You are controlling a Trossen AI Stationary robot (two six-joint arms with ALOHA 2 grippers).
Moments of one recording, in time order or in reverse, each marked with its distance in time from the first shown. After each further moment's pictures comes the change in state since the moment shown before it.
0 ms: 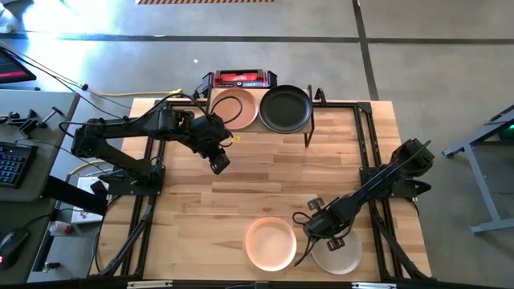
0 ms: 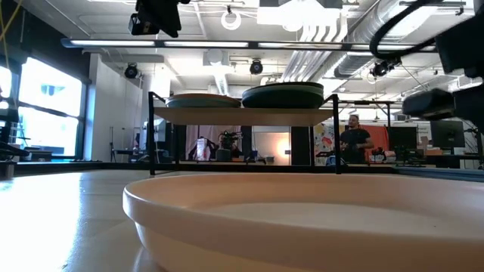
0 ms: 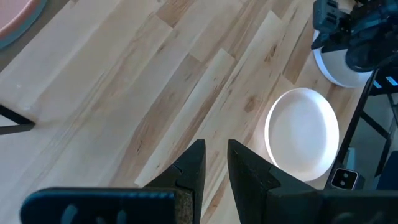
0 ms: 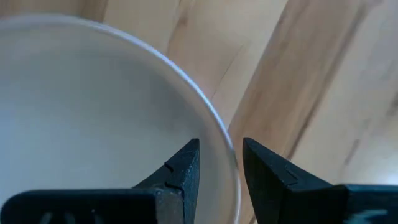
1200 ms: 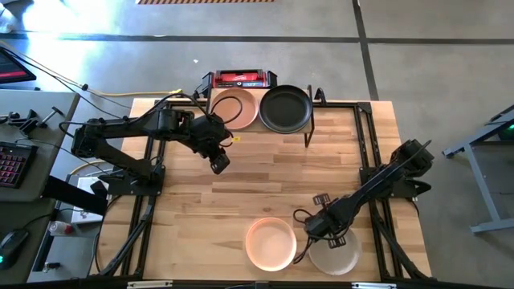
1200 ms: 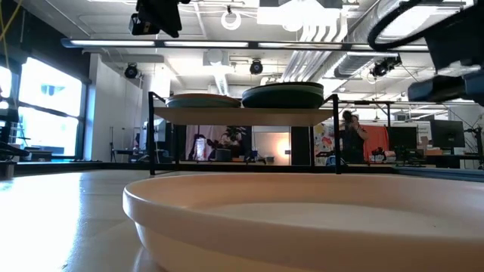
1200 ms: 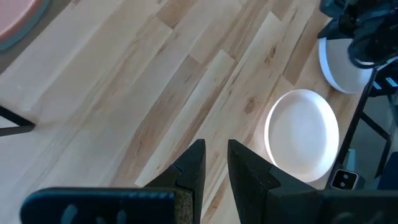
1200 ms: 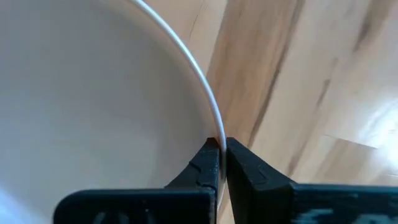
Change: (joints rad) left arm 0.001 0.000 0.000 0.004 -0.001 0.000; right arm -0.003 0.011 0.078 -0.208 0.030 0.118
